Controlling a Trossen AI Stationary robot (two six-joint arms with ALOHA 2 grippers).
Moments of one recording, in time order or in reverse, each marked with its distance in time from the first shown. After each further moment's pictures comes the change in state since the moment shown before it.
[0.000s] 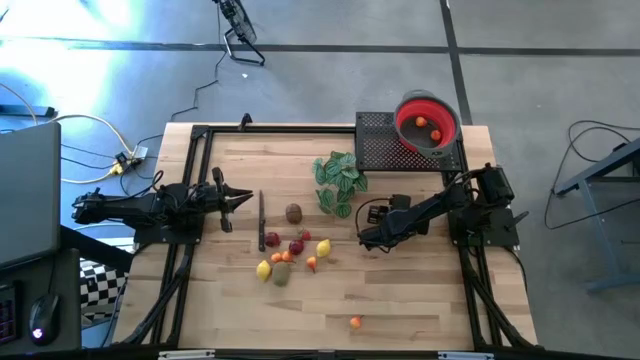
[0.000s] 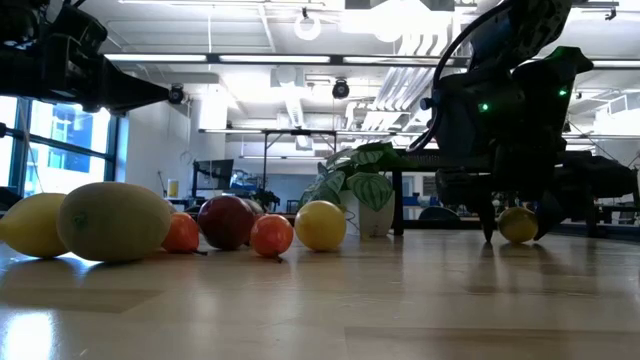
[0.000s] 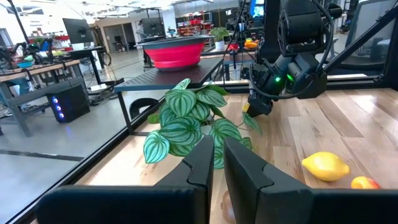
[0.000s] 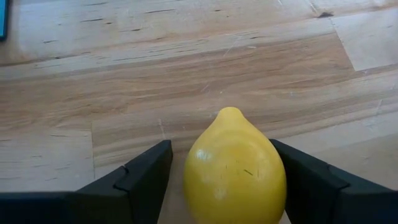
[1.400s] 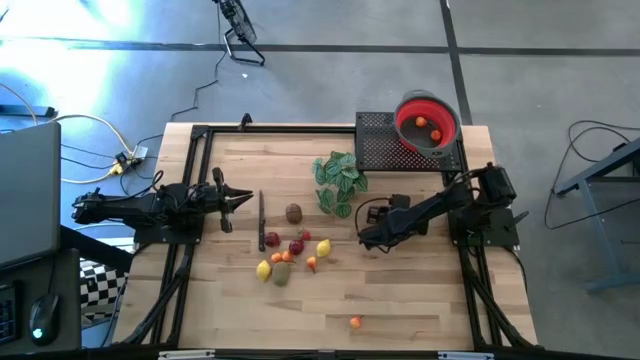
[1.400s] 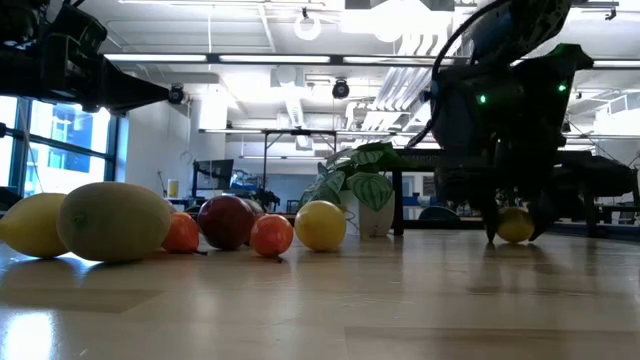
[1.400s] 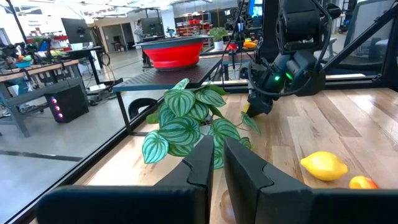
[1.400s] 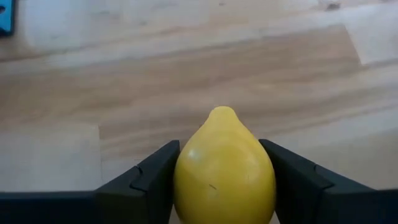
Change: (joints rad) left arm 0.000 0.000 0.000 0.000 0.004 0.000; right arm 0.000 -0.026 -0.001 -0.004 -0.009 -0.027
